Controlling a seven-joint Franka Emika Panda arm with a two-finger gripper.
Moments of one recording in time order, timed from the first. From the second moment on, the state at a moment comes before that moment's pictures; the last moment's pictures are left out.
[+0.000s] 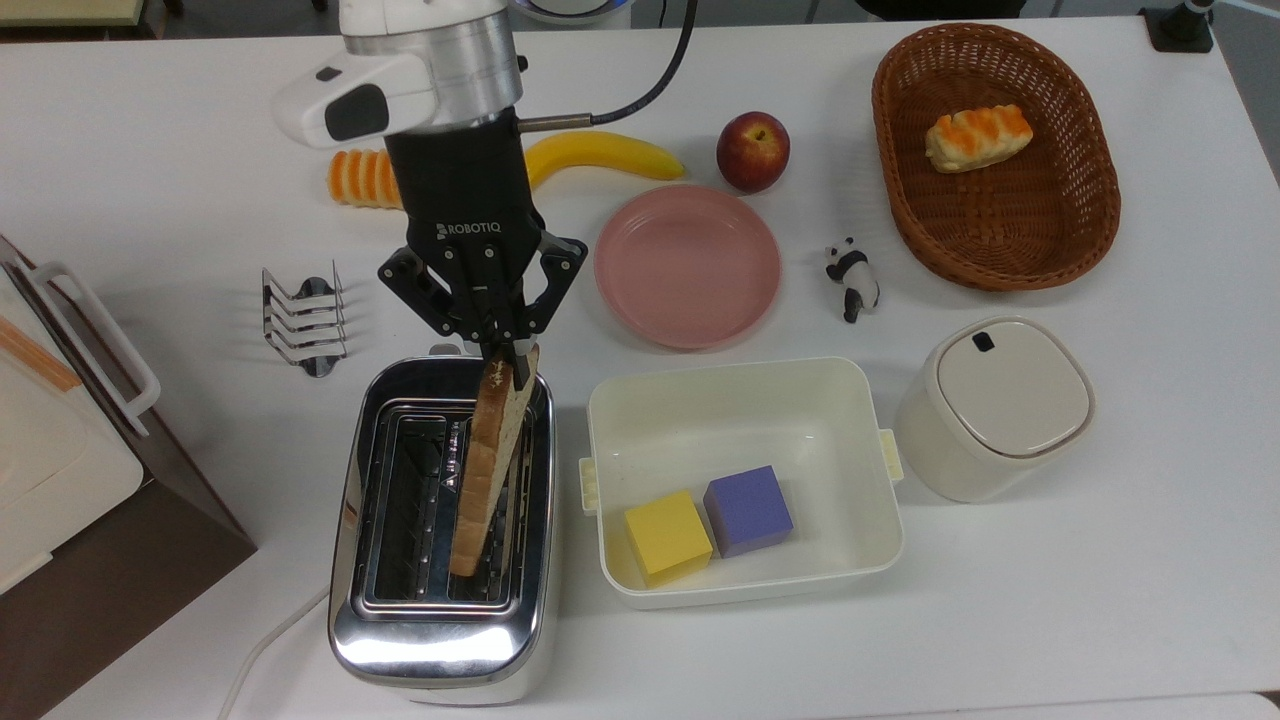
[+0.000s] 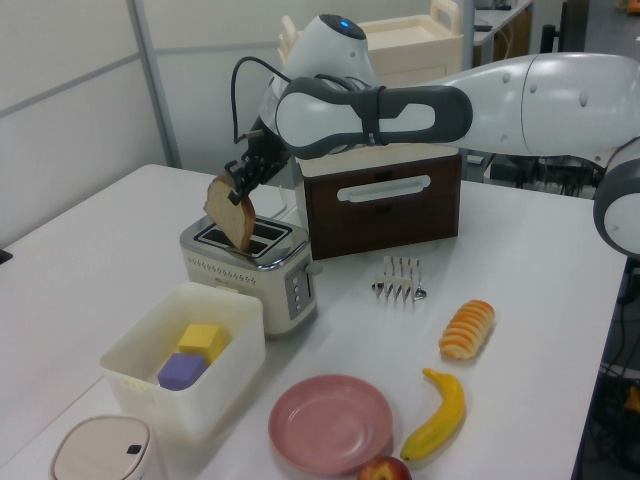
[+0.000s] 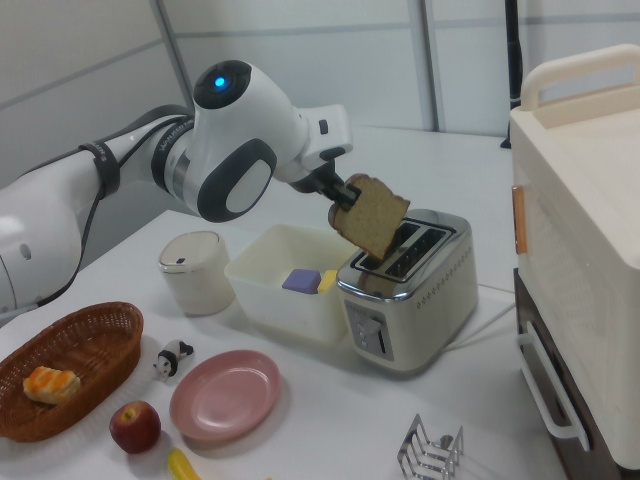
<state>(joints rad) 0.16 0.41 -0.23 -1.35 0.34 2.35 -0.05</state>
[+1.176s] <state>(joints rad) 0.14 0.40 -0.27 -1.33 0.40 2.23 -0.05</state>
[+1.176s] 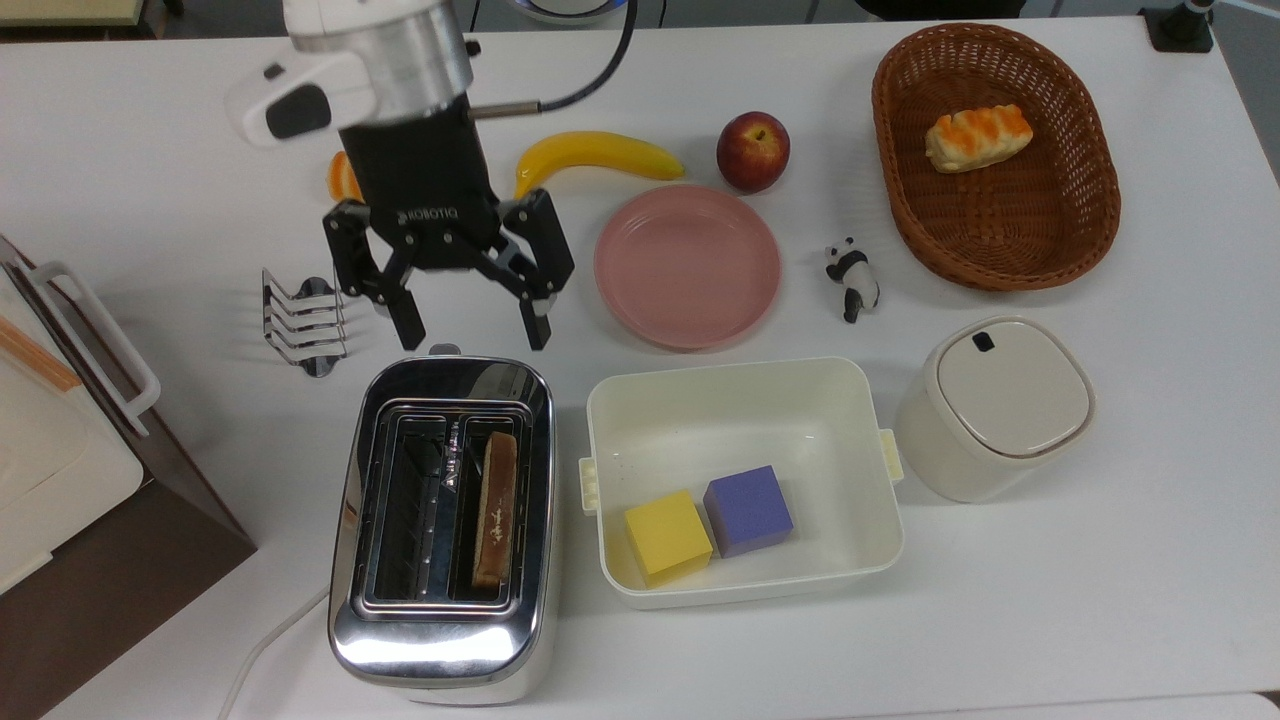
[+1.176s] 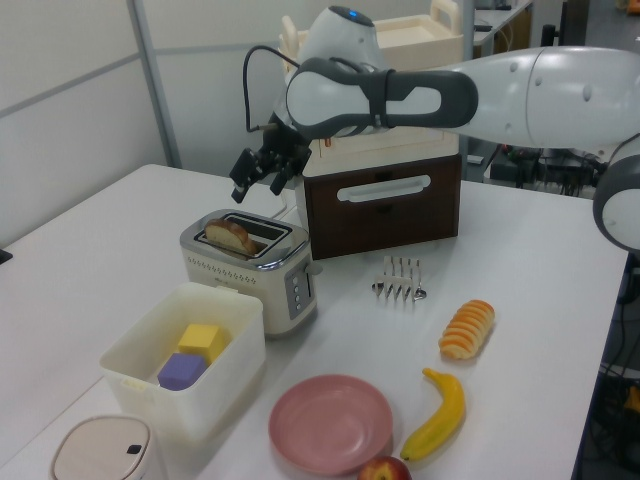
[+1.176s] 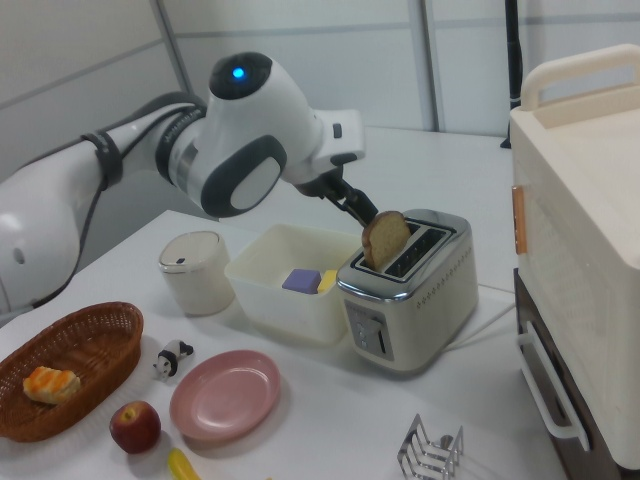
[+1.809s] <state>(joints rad) 0.15 0.13 -0.21 -1.44 0.08 1.52 0.01</state>
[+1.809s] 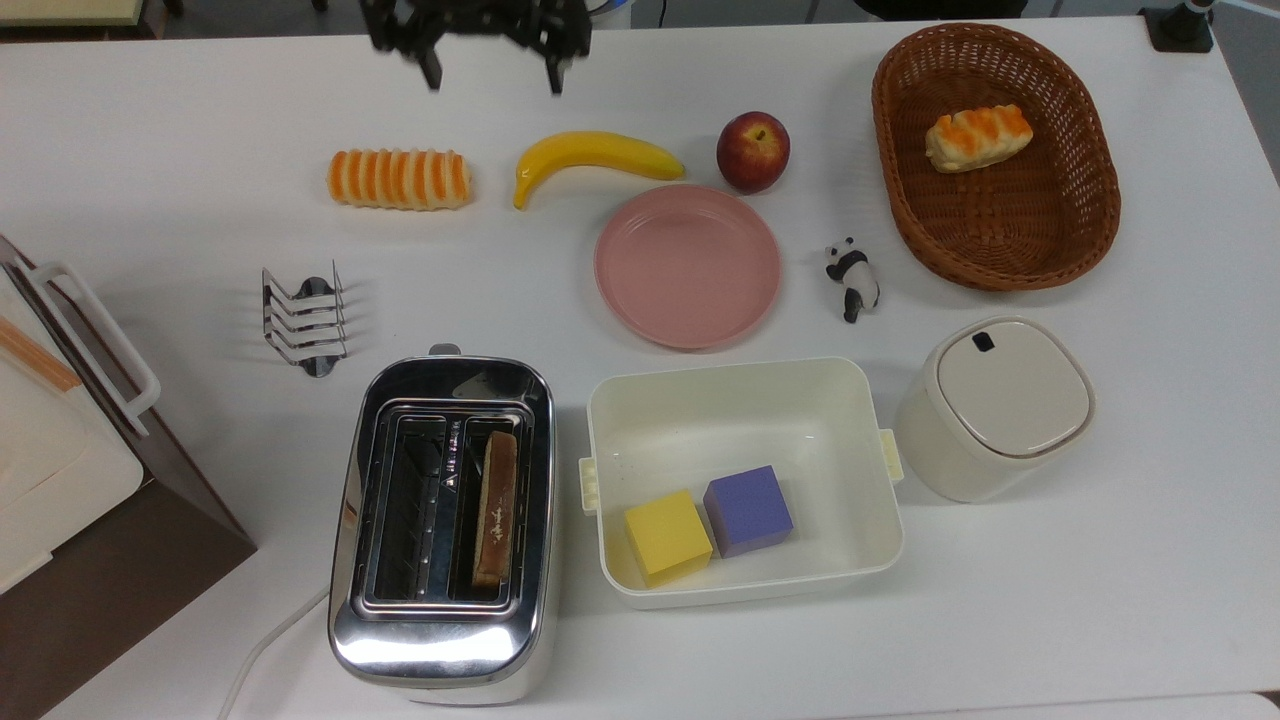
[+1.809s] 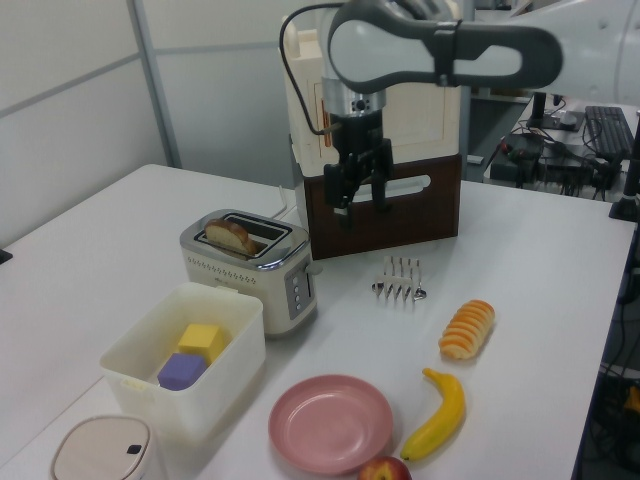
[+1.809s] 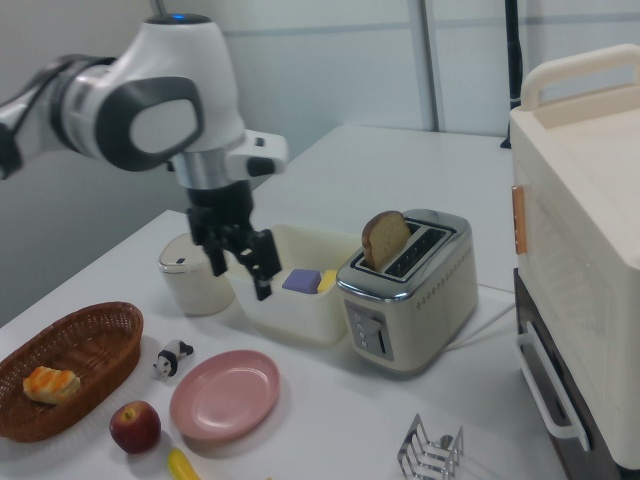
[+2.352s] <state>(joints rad) 0.14 0.01 -0.19 -1.57 0.06 1.51 0.01</state>
